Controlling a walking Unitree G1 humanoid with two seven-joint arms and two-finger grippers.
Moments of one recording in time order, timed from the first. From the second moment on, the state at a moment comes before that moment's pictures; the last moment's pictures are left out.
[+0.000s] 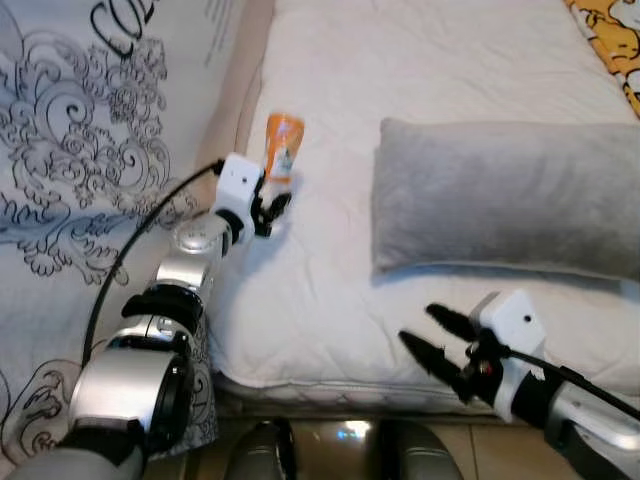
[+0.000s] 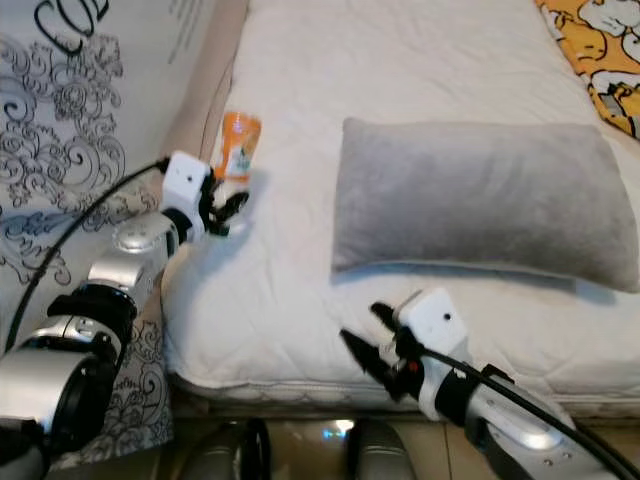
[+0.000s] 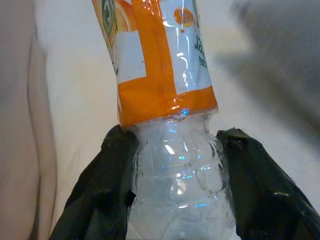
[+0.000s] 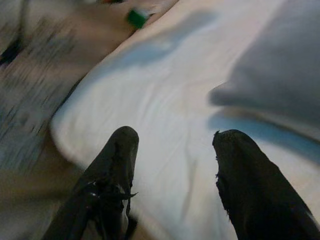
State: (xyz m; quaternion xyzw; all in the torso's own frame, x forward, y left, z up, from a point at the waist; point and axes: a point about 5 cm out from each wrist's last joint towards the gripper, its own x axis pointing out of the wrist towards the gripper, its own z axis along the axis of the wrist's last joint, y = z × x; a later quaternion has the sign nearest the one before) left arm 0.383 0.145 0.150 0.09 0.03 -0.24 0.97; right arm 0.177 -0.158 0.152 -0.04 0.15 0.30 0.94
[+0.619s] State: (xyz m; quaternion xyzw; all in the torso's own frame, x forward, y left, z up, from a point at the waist) left arm 0.295 0.111 0.169 0.04 -0.06 -0.24 0.97; right arm 0.201 -0.152 0.149 0.04 0.05 0.11 0.99
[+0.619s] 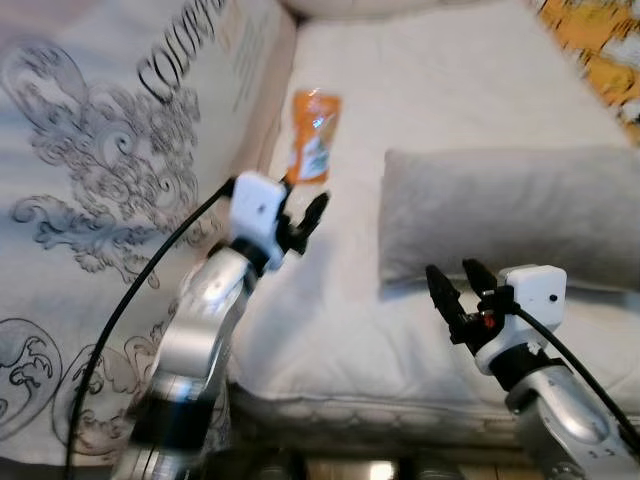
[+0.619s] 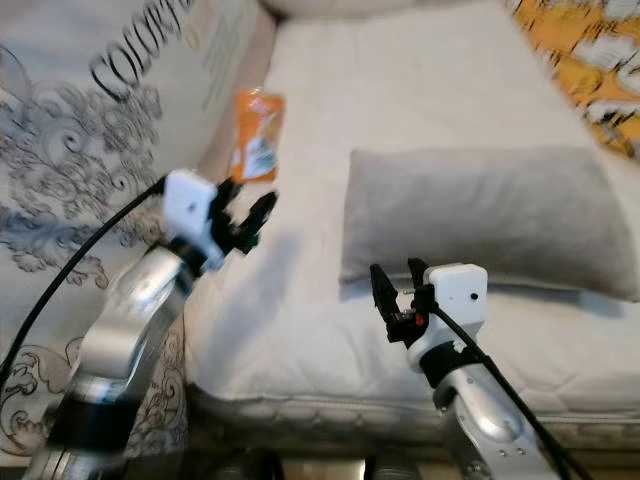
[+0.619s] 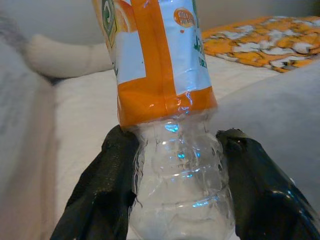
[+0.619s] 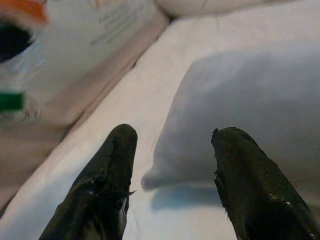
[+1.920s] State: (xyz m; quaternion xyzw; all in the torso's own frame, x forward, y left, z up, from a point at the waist) left arm 0.227 0.179 0.113 0.07 0.09 -0.01 0.99; right arm 0.220 -0.152 0.108 0.02 0.09 0.12 0.99
